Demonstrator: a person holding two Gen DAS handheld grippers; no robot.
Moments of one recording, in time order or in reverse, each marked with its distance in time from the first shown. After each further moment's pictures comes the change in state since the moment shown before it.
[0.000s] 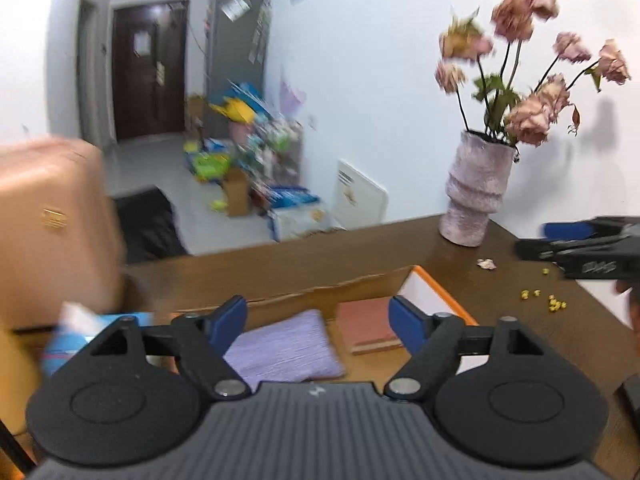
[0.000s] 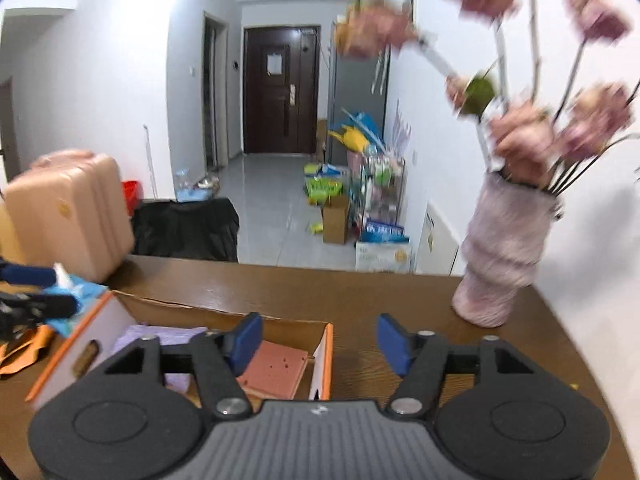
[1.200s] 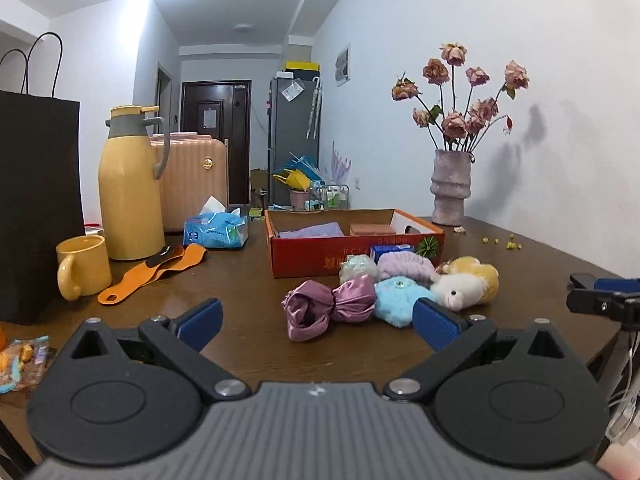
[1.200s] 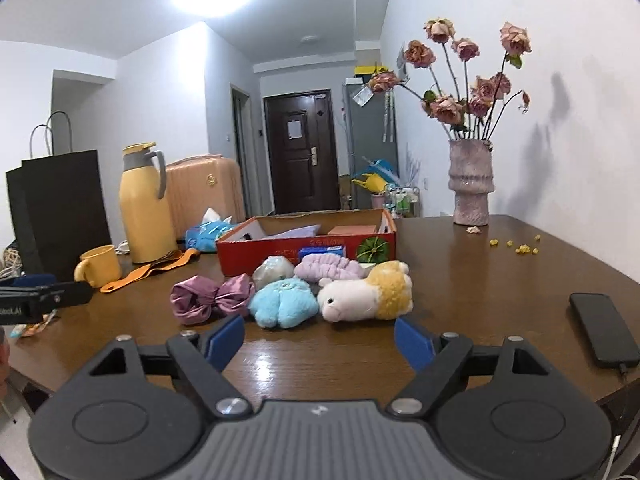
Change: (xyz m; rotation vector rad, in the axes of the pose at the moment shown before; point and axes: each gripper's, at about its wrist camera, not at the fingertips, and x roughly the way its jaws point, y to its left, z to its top) left arm -0.289 -0.084 -0.311 -0.048 -0.267 0.152; right arm -0.308 0.097 -0.327 0.109 -0.219 0.081
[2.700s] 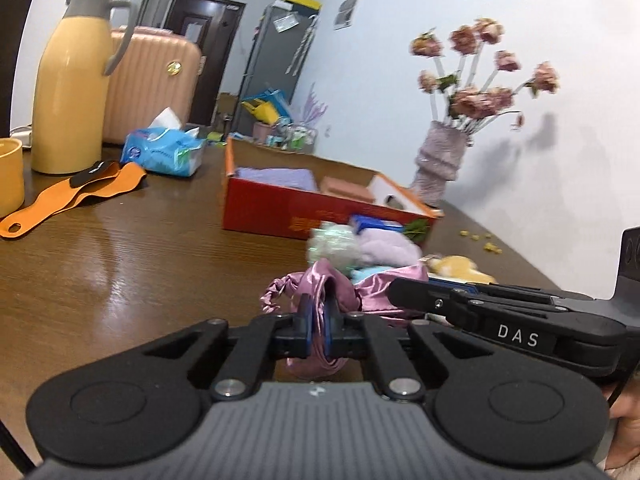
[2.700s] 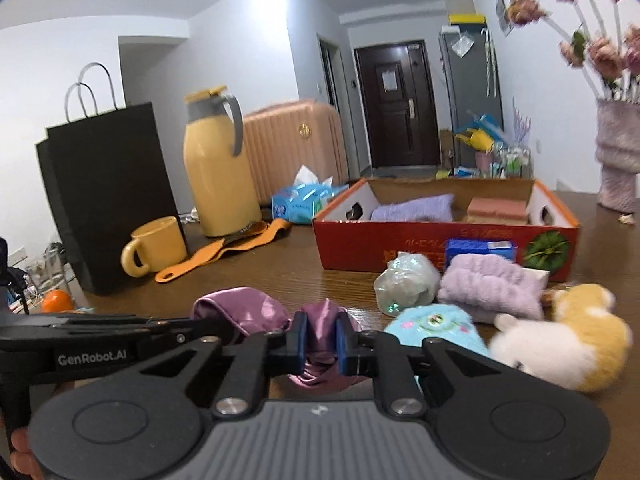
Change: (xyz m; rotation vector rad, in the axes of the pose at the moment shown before) left arm 0.110 0.027 0.009 -0.211 0.191 -0.184; right arm 0.170 0.071 0.035 -0.043 0.158 0.315
